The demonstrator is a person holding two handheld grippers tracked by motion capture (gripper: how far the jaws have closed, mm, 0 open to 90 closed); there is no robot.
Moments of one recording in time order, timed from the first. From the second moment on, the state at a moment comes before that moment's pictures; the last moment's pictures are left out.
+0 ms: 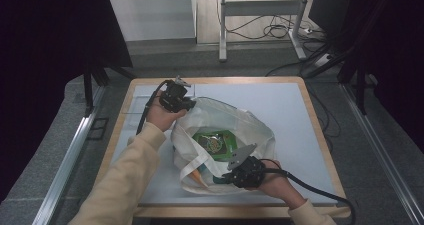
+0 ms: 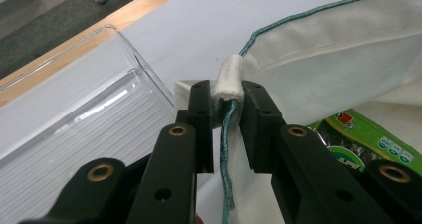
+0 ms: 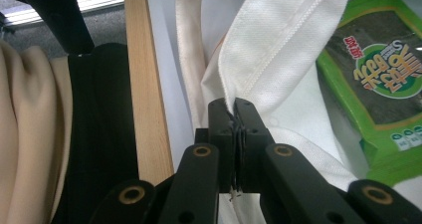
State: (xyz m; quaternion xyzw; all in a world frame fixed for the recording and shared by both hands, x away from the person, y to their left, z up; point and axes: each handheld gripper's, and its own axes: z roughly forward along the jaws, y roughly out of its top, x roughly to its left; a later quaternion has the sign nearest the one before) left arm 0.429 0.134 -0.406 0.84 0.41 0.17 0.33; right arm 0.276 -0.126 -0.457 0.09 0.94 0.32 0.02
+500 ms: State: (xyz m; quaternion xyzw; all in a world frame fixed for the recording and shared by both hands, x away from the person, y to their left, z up) left arm 0.433 0.140 -0.415 0.83 0.42 0.15 0.33; right arm 0.277 -0.121 -0.473 0.09 0.95 0.30 0.02
